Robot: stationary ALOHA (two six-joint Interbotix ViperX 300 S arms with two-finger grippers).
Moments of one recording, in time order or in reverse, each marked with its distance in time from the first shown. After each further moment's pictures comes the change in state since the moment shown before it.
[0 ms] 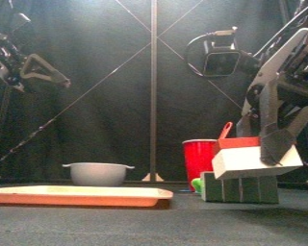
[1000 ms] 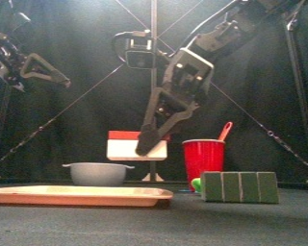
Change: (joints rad) left arm -0.003 0.000 0.000 0.002 0.000 0.000; right arm -0.149 0.209 -0.365 -0.302 0.115 -0.002
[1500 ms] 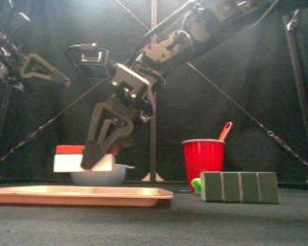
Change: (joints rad) left arm 0.000 0.000 0.000 0.000 0.000 0.000; right arm -0.031 0.219 -0.318 -0.049 0.127 -0.003
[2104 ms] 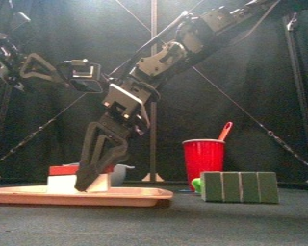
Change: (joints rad) left arm -0.002 0.000 0.000 -0.002 0.000 0.000; right arm -0.006 0.078 -0.046 -0.002 0.000 0.000
